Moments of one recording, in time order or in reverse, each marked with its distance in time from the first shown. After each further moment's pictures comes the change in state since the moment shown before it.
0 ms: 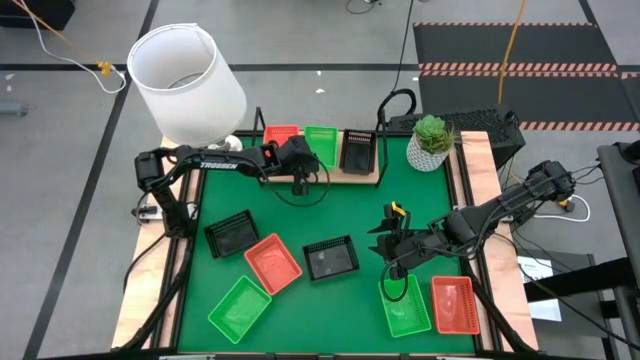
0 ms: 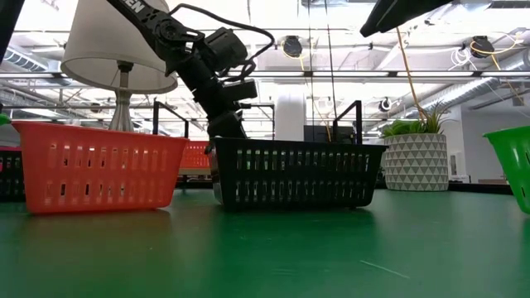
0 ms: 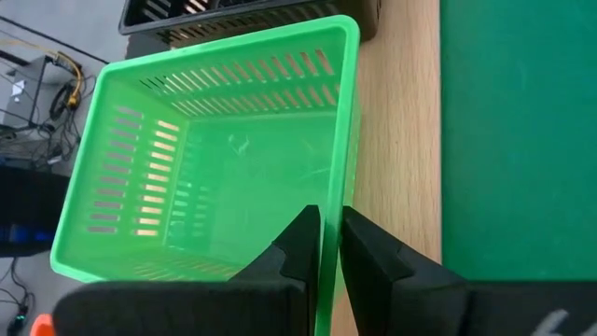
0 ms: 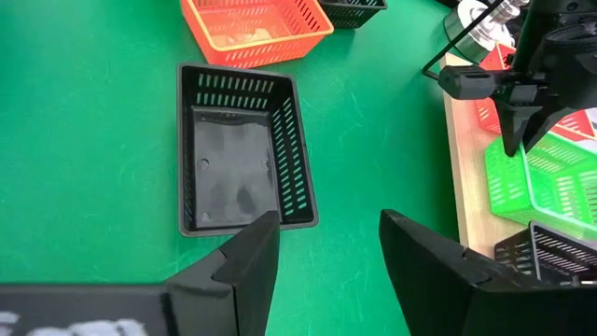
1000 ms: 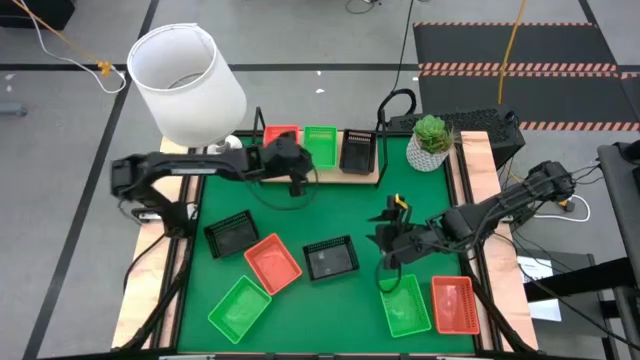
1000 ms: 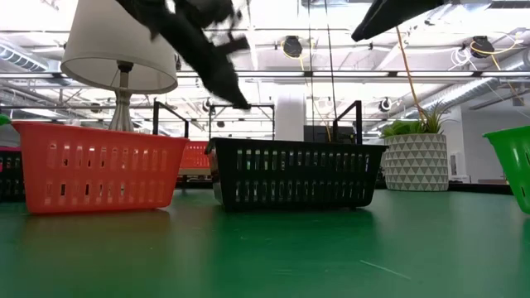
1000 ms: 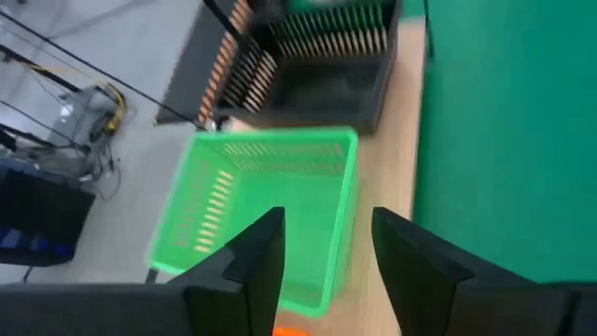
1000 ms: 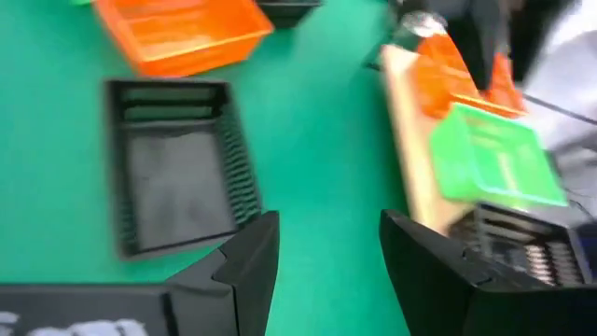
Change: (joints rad) left arm -0.088 -0.210 -0.002 -0.051 -0.078 -0.118; right arm -0.038 0.002 -0.004 0.010 0.118 0.052
